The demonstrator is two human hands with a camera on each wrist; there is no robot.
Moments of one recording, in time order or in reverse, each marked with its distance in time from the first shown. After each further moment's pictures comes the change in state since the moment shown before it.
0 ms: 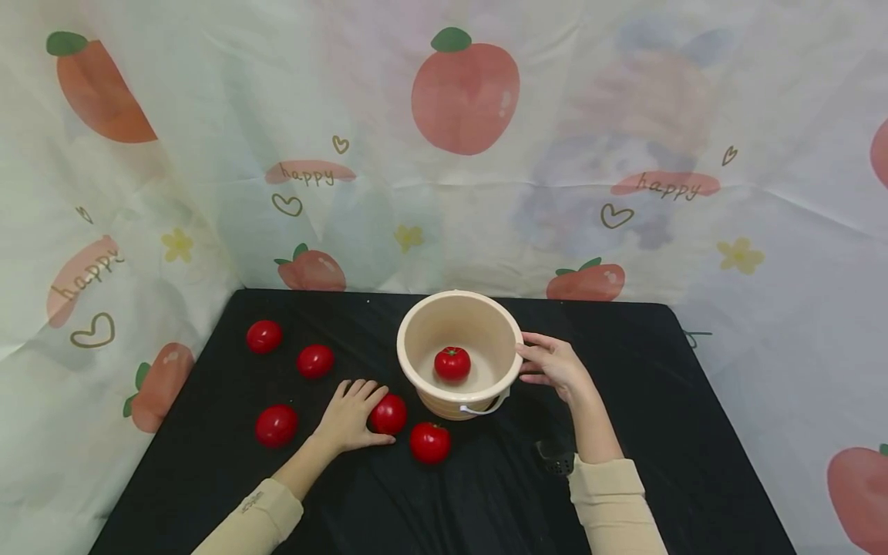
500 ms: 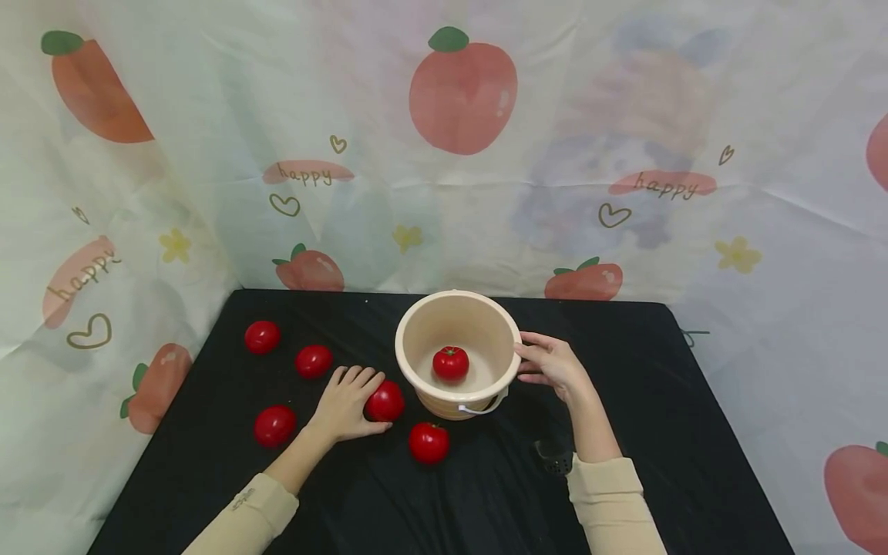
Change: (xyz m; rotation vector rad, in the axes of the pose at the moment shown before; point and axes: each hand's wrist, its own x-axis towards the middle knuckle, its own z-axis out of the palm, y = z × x) left_hand 0.009 -0.006 -0.021 0.089 0.169 0.038; right_hand -0.001 -0.001 0.001 -0.011 0.005 0.002
